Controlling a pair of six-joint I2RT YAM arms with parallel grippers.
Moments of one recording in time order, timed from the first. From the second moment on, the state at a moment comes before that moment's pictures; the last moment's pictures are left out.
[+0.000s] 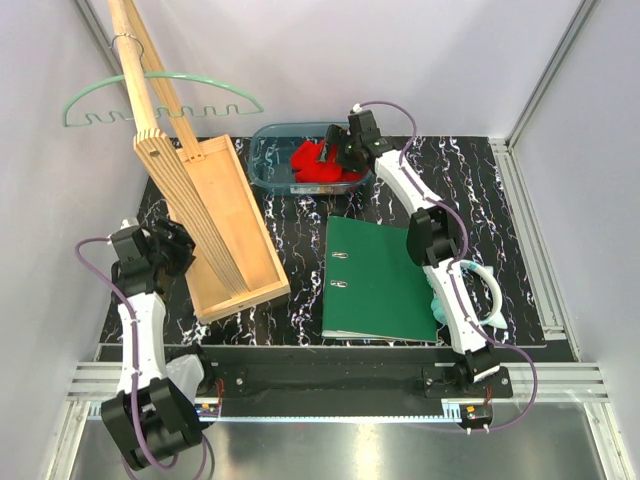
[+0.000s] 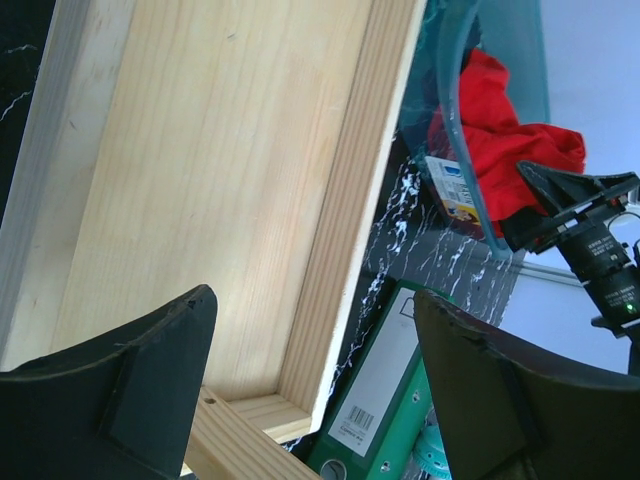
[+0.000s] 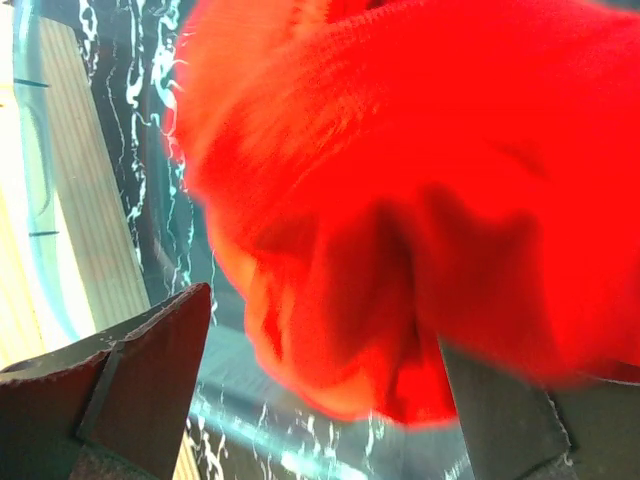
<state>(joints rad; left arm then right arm) 0.39 0.90 0.63 -0.37 0.39 -0.84 0.41 2.66 2.57 -0.58 -0.16 0.61</state>
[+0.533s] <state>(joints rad) 0.39 0.70 0.63 -0.48 0.28 -0.89 0.41 2.31 2.41 -0.75 -0.09 0.50</state>
